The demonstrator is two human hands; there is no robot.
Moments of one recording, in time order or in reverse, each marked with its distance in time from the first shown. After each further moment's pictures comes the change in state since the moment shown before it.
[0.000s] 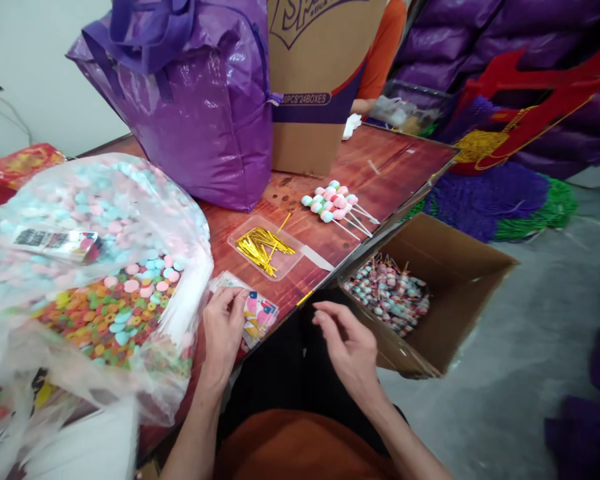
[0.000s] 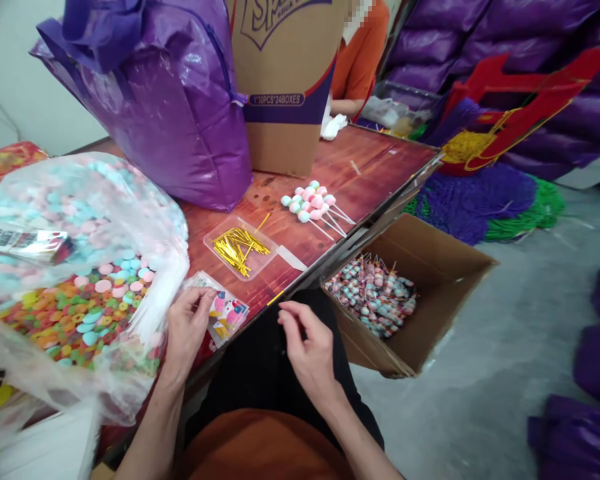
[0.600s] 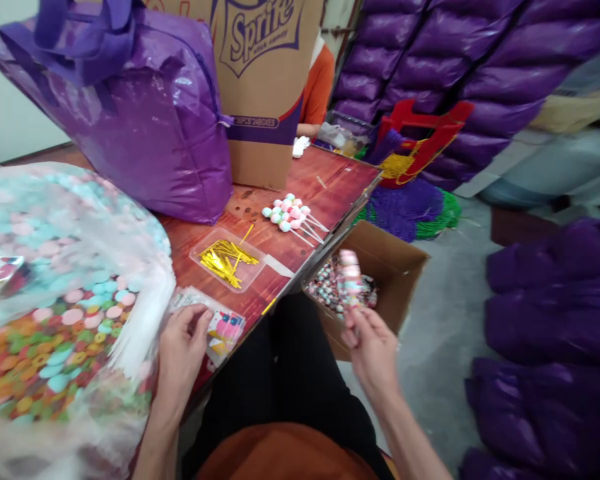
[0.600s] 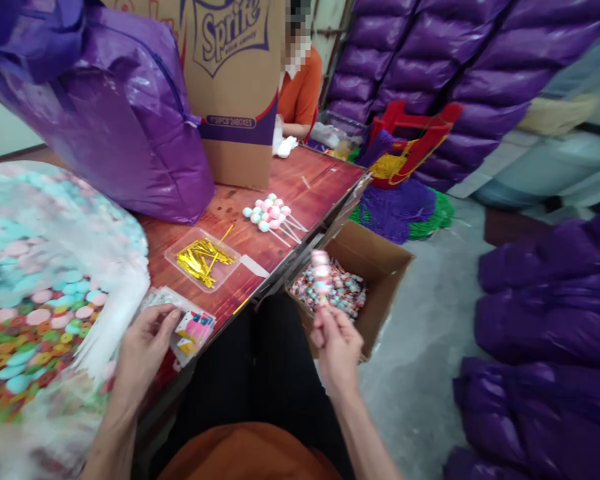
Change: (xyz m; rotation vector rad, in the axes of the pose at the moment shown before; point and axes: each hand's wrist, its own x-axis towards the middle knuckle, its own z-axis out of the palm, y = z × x) left_hand 0.001 -0.018 -0.002 -0.004 -0.071 -0.011; right_hand 0.014 0.033 -0.081 0.481 0.436 0.293
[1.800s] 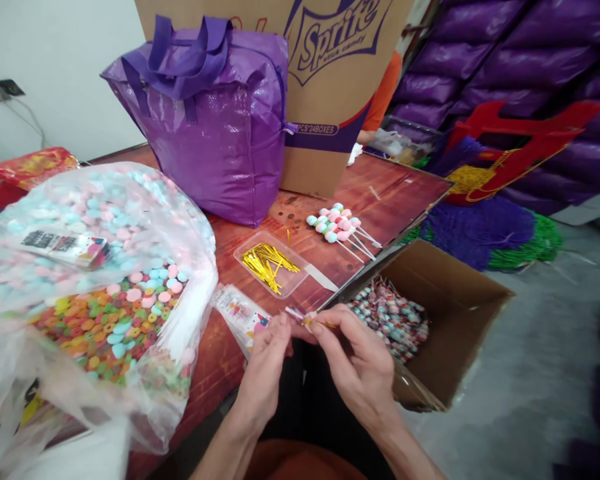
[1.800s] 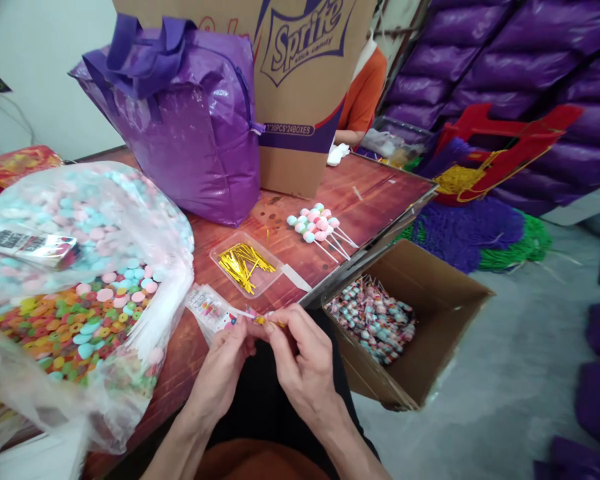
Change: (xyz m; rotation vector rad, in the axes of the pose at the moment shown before) left_hand -0.030 0.073 0.036 -0.963 -0.257 -0.435; right_hand -0.060 -0.044 0.113 -0.493 -0.681 -0.740
